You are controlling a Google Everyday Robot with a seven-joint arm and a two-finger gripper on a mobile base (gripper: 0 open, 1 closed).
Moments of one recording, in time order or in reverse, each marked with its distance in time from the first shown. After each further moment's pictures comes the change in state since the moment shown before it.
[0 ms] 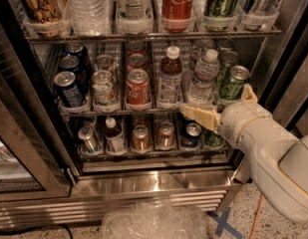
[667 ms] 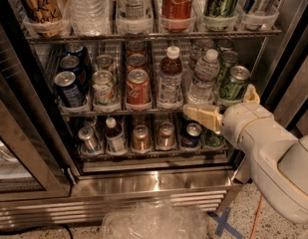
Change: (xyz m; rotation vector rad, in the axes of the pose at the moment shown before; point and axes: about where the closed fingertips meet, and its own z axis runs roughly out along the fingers) arm 0.007 -0.011 0.001 0.049 0.027 -0.048
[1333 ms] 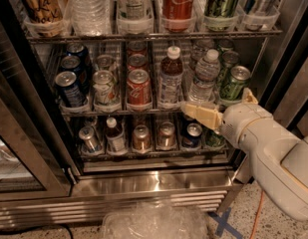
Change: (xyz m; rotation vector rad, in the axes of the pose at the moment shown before) arm -0.001 0.008 0.004 -0.062 -0.020 0.137
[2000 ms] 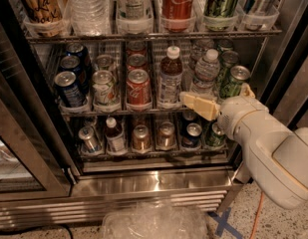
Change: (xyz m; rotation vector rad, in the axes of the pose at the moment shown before) arm -0.010 -0.008 0.016 0.033 -0.034 0.054
